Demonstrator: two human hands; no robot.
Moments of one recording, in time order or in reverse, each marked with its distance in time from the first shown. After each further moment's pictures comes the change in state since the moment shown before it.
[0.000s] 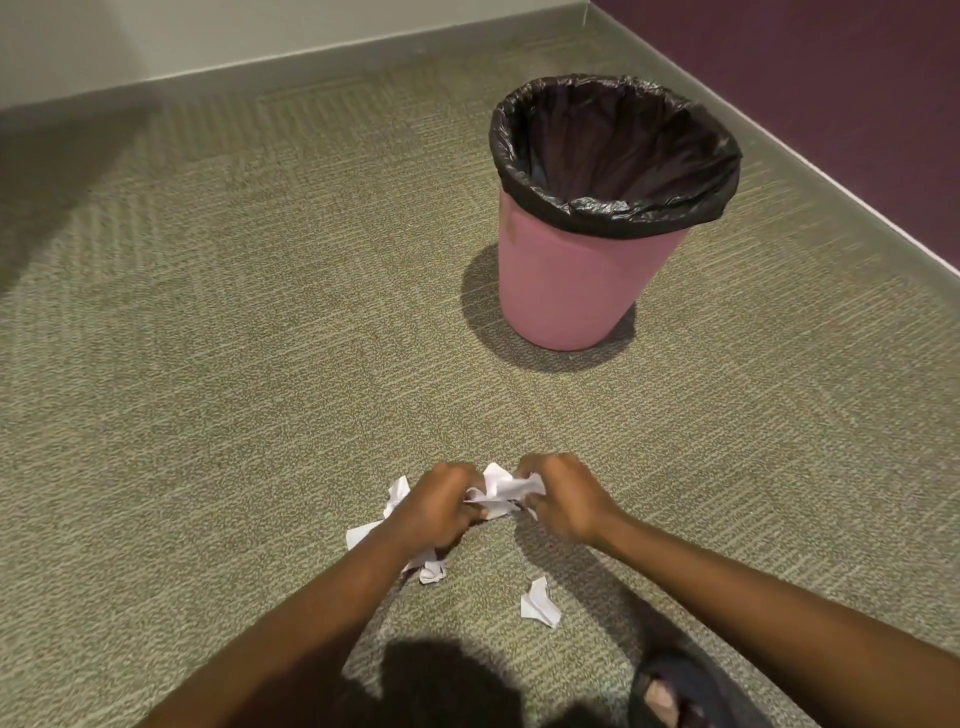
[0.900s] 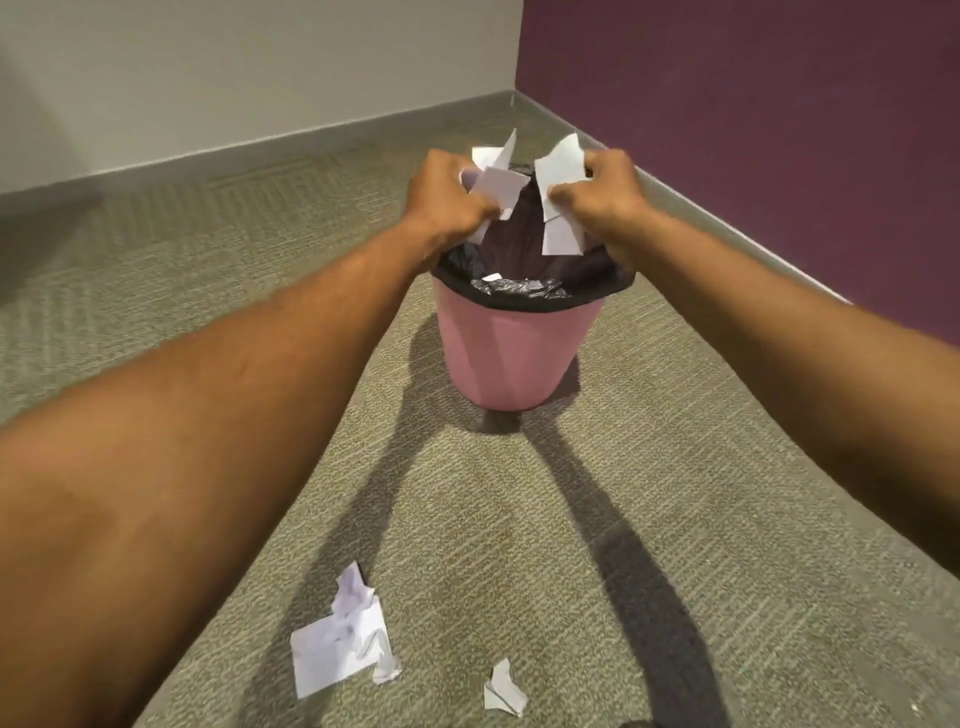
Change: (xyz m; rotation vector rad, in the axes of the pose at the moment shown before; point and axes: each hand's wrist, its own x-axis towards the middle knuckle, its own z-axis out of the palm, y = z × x) left_hand 0.172 0.189 -0.275 -0.431 0.598 0.065; right_hand 0.116 -0.036 -0.313 0.485 0.744 0.054
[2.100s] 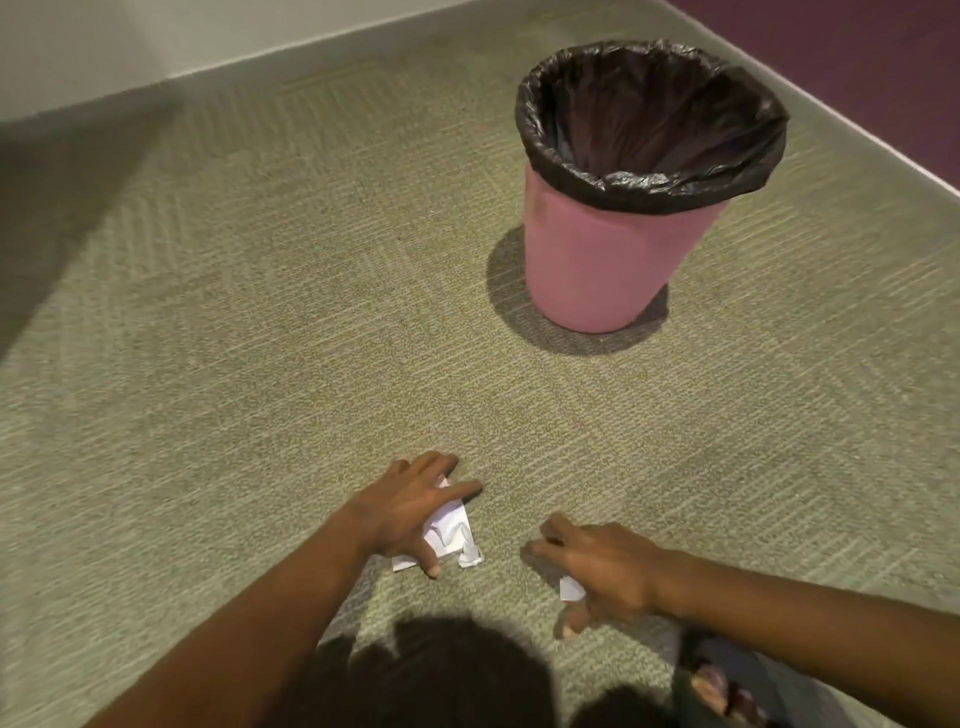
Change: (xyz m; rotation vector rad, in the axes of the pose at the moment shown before) left_hand -0.291 -0.267 -0.048 0.952 -1.030 0.165; right_hand -0.326 0.179 0.096 -0.816 -1.338 -0.449
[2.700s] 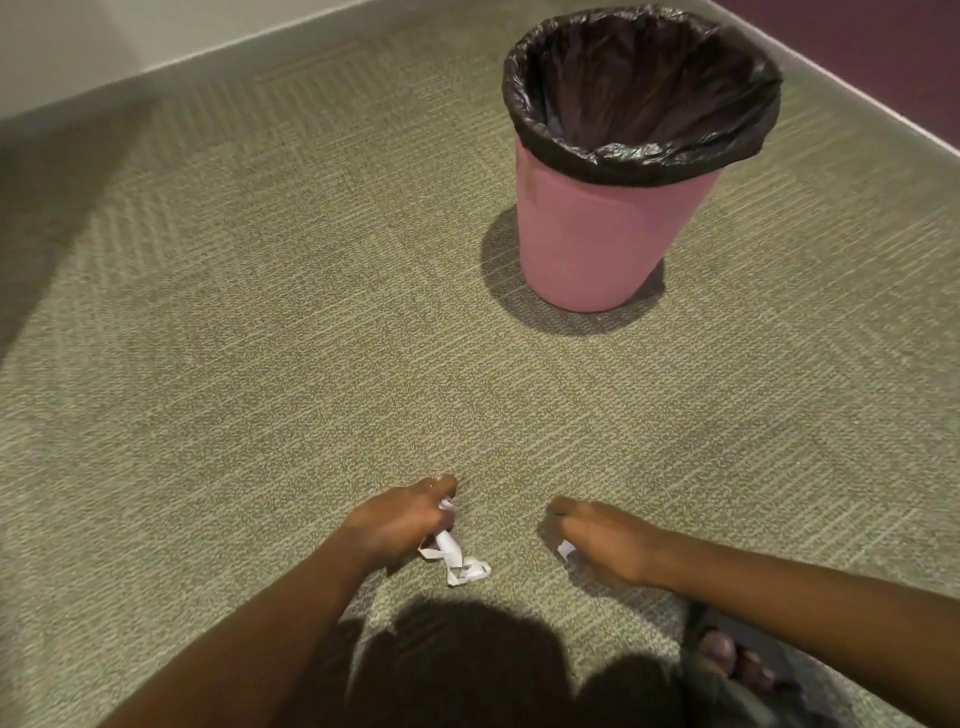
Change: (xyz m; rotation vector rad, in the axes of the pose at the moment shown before) left_hand -0.023 0.017 0.007 -0.016 0.131 0.133; right_hand 0.014 0.003 0.021 0.115 0.209 0.028
